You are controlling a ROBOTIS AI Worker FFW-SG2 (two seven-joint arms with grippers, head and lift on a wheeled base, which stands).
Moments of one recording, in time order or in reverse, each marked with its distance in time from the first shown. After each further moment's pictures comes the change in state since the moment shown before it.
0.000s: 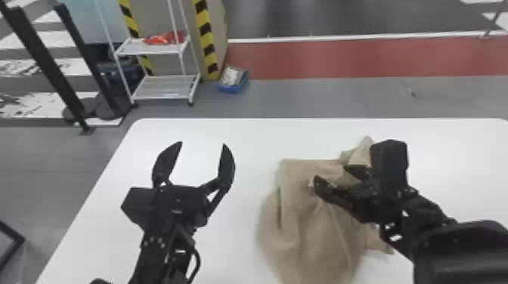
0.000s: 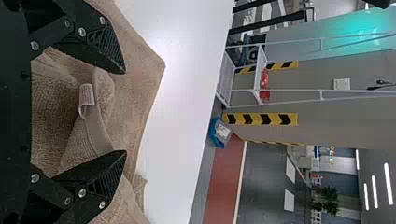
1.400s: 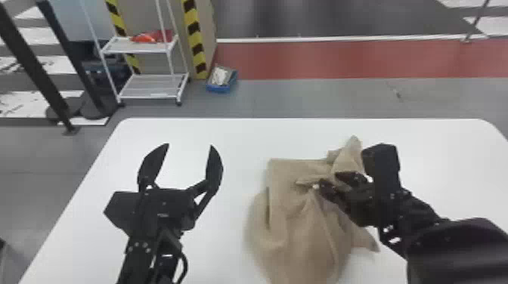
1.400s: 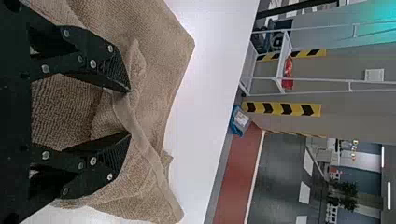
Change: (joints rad) left arm 0.013 -0.005 0.002 -0.003 -0.002 -0.006 0.000; right arm 0.004 -0.031 -0.006 -0.017 0.062 0.067 0.000
